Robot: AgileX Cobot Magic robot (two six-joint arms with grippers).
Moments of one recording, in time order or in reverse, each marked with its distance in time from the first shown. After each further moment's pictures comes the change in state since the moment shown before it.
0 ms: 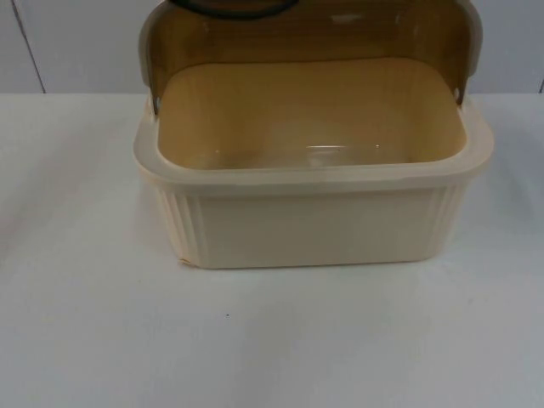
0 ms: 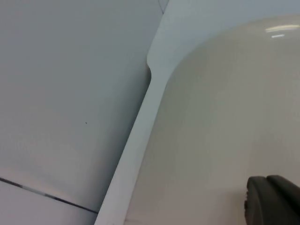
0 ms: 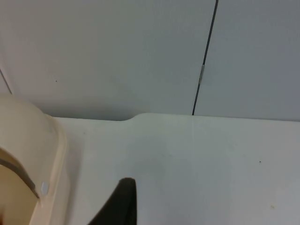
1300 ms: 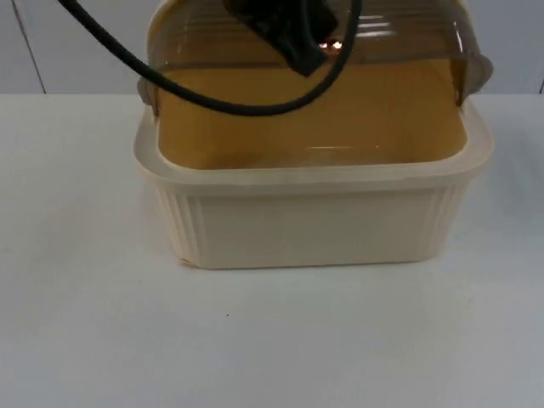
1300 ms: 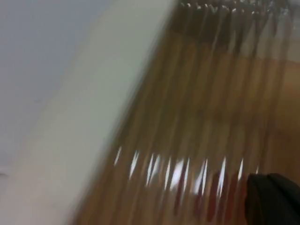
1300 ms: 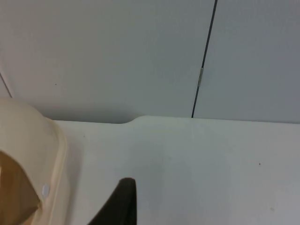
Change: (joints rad) right arm 0.000 0.000 0.000 0.000 -0.007 0.000; left arm -0.150 -0.221 0.519 0.007 -0.325 0.021
